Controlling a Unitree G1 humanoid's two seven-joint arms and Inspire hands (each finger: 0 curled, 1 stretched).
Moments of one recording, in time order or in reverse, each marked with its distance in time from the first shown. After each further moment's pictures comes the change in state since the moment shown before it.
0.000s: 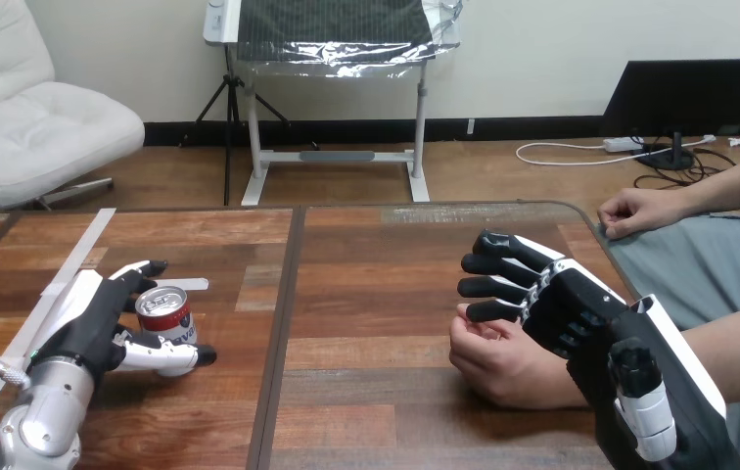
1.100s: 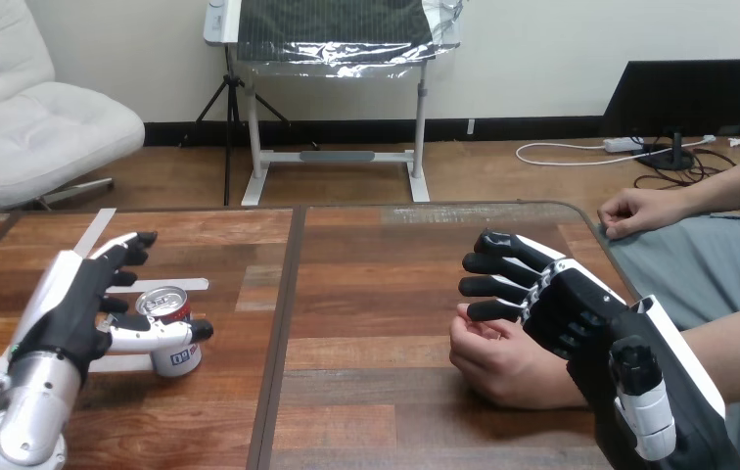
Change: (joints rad) left arm 0.072 -0.022 0.078 -0.156 -0.053 -0.016 -0.001; right arm 0.001 0.002 0.003 0.000 -0.001 0.004 -0.010
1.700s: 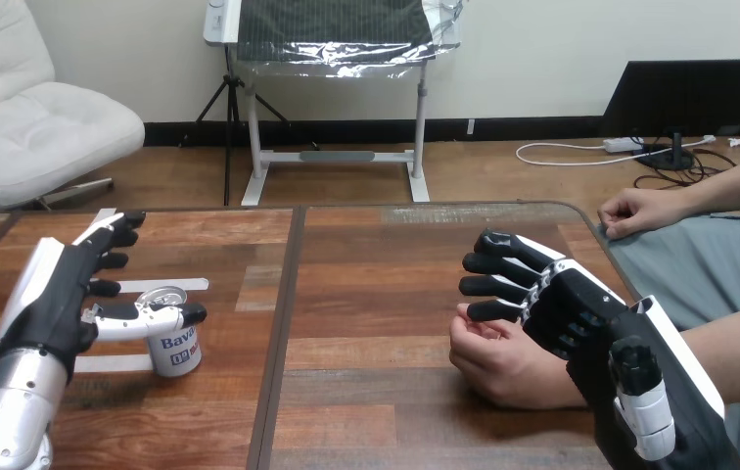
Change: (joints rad) left arm 0.039 -0.008 0.054 -0.092 -0.049 -0.011 0.000; right arm 0.001 0.001 0.001 0.000 -0.001 0.005 -0.002
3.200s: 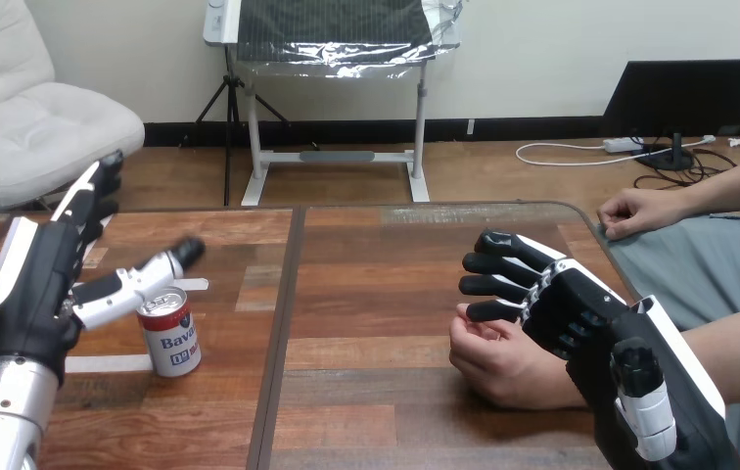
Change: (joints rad) left arm 0.132 -0.066 0.080 -0.247 -0.172 -0.073 0.014; right arm 0.000 0.001 0.000 0.000 0.010 0.000 0.007
